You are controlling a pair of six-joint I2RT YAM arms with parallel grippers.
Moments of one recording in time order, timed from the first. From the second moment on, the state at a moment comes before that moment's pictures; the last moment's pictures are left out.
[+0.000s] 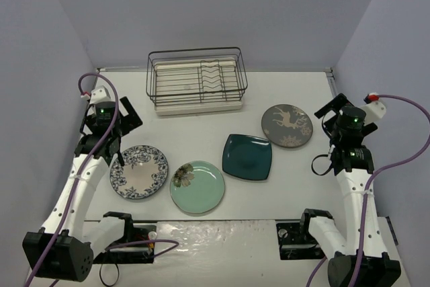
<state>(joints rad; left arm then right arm) -0.09 1.02 0.95 -0.51 -0.32 -0.48 -0.12 0.87 0.87 -0.40 0.34 0.57</state>
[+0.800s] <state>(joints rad) -0.10 1.07 0.93 -0.42 -0.21 -0.44 -0.39 1.11 0.74 -0.27 0.15 0.62</state>
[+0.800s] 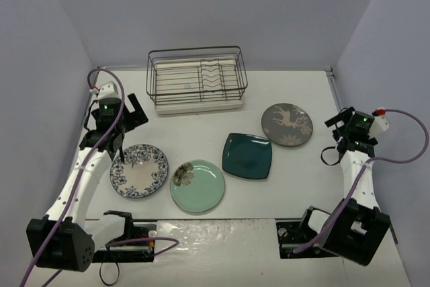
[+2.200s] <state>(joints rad) -0.09 1.12 0.95 -0.35 -0.17 -0.40 -0.39 1.75 0.61 0.50 -0.48 0.82</state>
